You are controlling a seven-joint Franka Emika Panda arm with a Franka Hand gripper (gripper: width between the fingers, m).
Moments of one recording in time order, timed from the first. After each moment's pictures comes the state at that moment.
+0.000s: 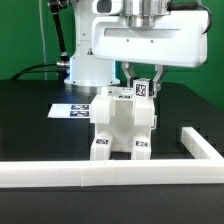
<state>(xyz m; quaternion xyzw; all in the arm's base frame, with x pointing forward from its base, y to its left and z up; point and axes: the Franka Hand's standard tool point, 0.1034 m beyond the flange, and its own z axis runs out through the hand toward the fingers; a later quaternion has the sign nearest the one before) 0.545 0.056 0.113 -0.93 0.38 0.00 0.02</state>
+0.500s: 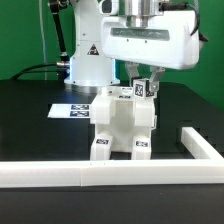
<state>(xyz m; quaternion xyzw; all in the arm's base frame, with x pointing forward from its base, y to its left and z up) 0.545 0.056 0.113 -0.85 0.53 0.01 0.02</state>
